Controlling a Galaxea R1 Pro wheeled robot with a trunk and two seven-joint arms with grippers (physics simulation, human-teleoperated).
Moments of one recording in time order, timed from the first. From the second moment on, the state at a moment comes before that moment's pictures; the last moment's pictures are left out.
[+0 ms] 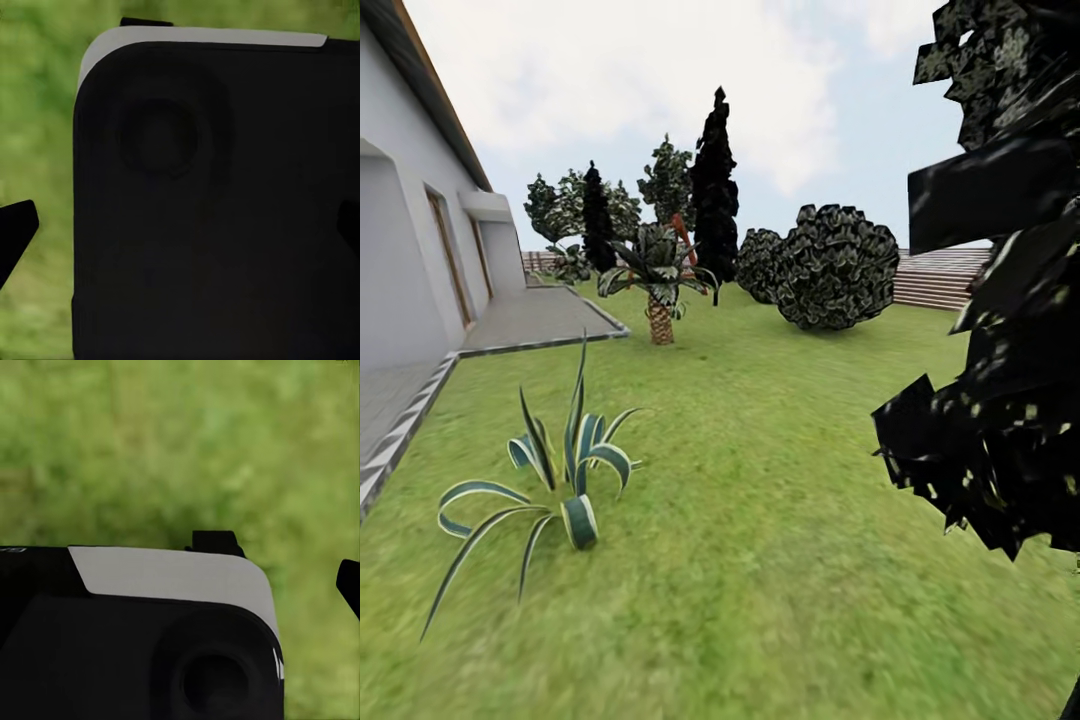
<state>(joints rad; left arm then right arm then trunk) 0.00 0.03 0.02 -0.03 0.08 0.01 -0.09 -0.08 0.01 0.00 -0.05 0.00 -0.14 0.01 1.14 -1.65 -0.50</state>
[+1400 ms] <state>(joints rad) 0.00 0.03 0.02 -0.03 0.08 0.01 -0.09 -0.08 0.01 0.00 -0.05 0.00 -0.14 0.01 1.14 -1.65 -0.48</state>
